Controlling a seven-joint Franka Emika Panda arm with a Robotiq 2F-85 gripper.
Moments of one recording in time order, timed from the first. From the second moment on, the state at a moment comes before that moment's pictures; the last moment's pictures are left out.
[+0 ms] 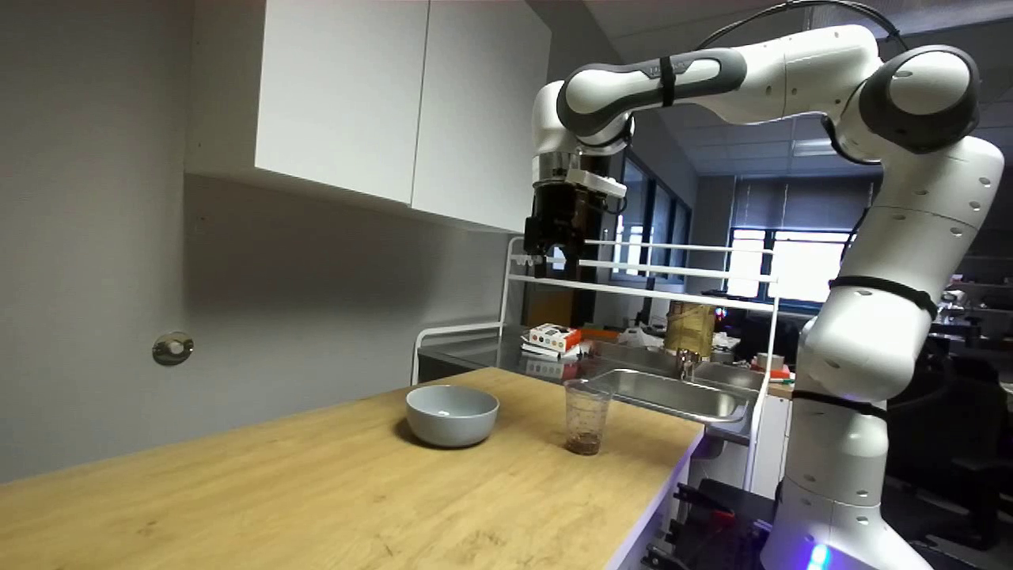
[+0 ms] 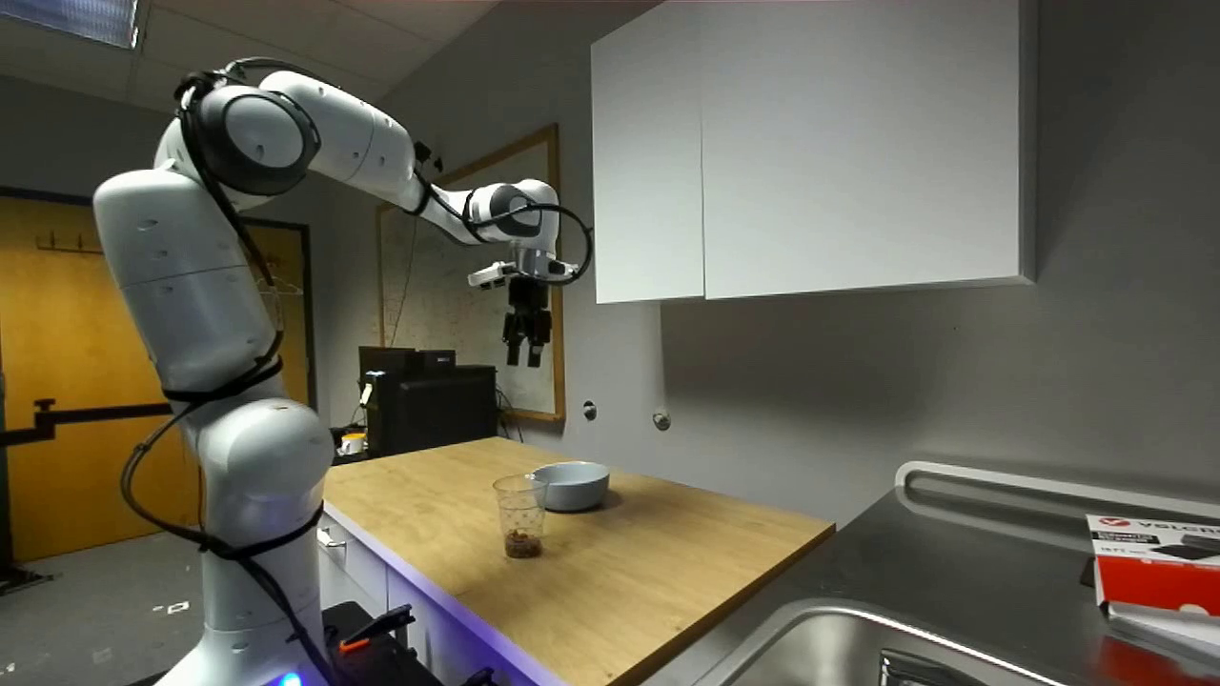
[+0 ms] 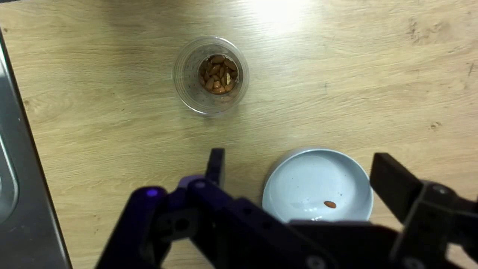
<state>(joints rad) 0.01 -0.29 0.12 -2.04 0.05 1.63 0.30</state>
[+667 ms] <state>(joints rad) 0.00 -0.24 0.08 -2.05 0.06 1.63 0.31</state>
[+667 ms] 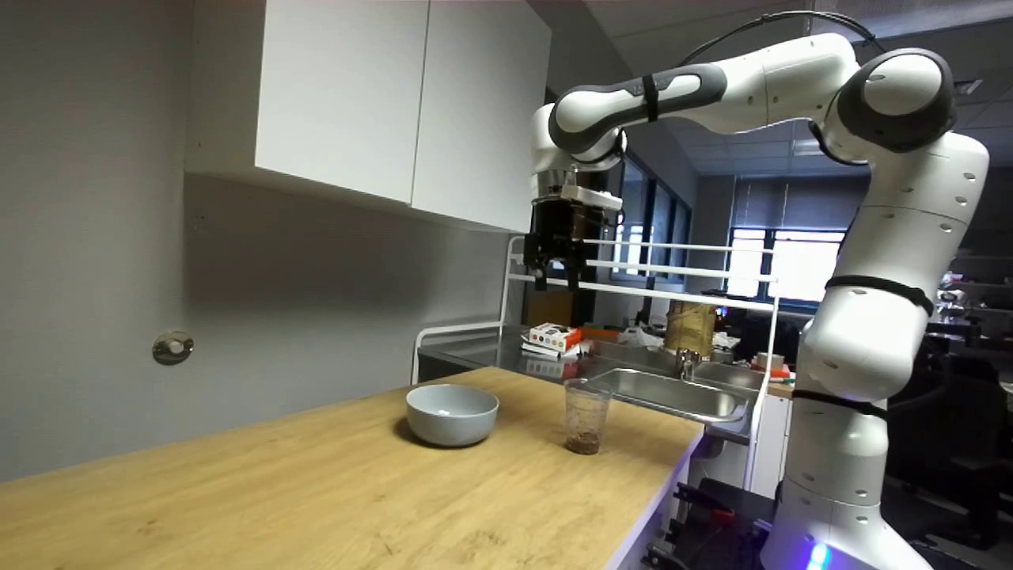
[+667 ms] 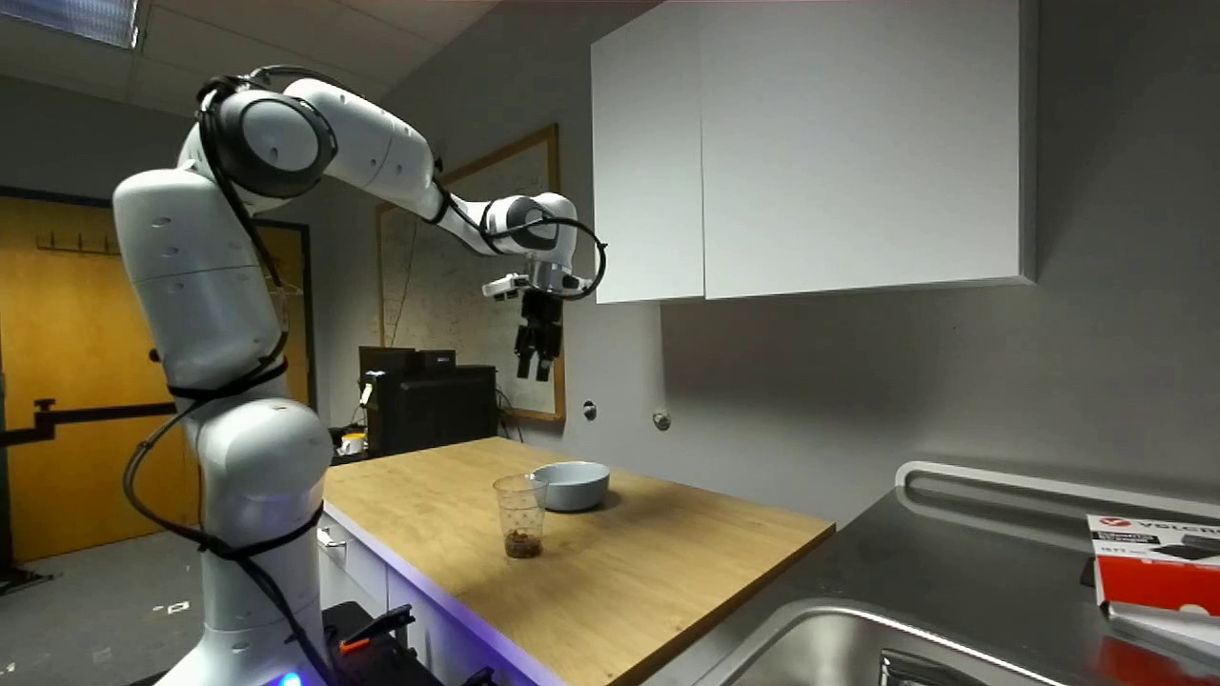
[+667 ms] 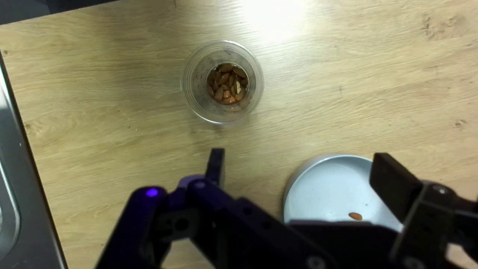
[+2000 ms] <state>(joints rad) -0.09 -0.19 -0.06 -2.49 0.53 1.80 0.36</state>
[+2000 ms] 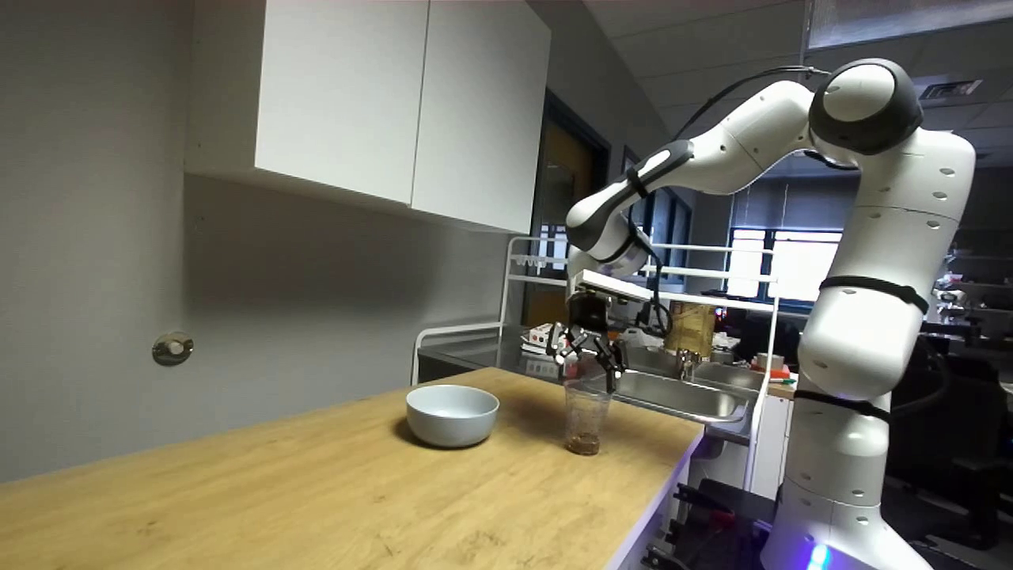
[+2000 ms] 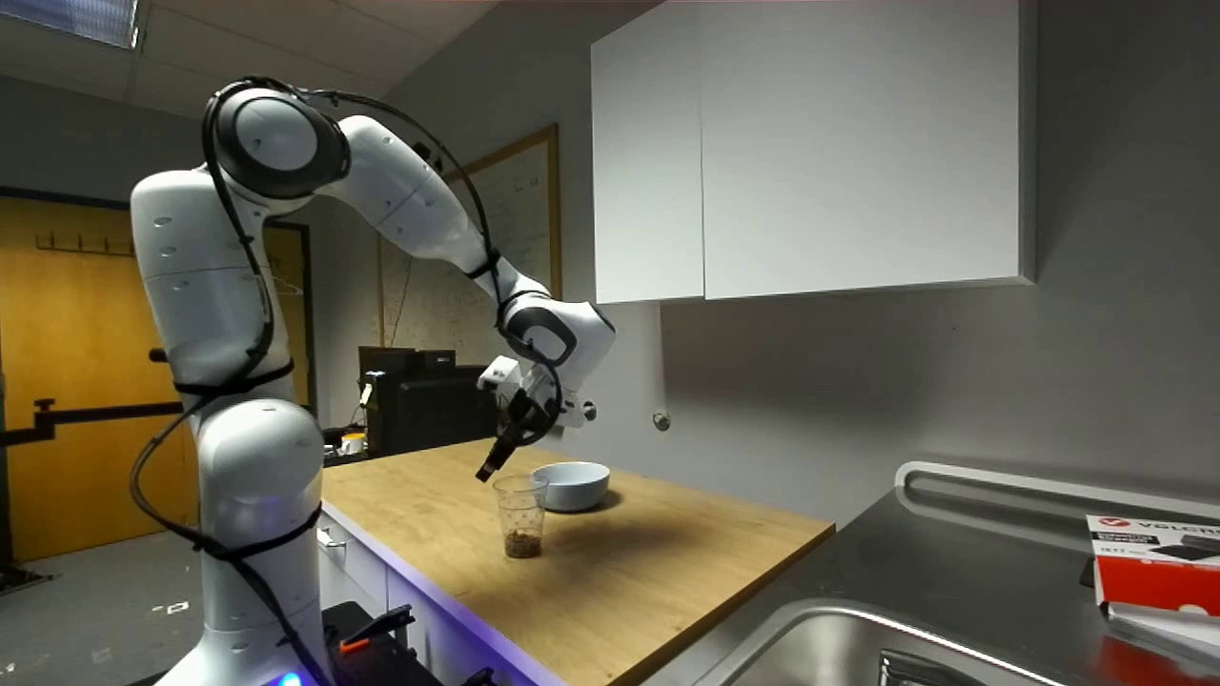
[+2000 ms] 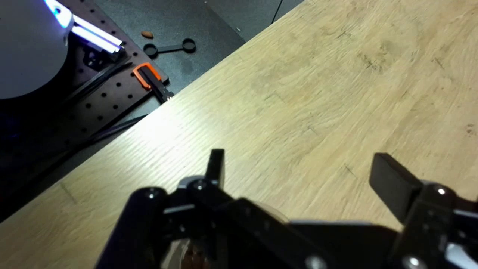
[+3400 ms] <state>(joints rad) -0.13 -0.56 0.03 -2.77 0.64 2.10 0.64</state>
